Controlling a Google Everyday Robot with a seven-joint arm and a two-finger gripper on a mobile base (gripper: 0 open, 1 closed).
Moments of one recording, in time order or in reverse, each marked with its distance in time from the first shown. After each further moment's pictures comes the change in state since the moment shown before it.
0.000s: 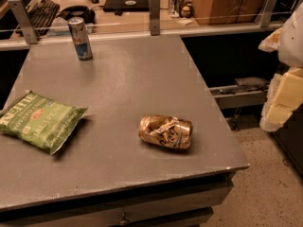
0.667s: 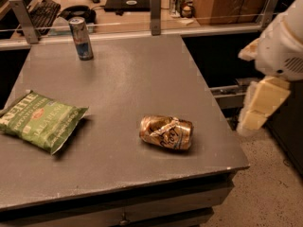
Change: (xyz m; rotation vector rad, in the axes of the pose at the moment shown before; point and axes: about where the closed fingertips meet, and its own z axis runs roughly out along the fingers) arm -0.029 0.010 0.024 -0.041 -0.063 -0.010
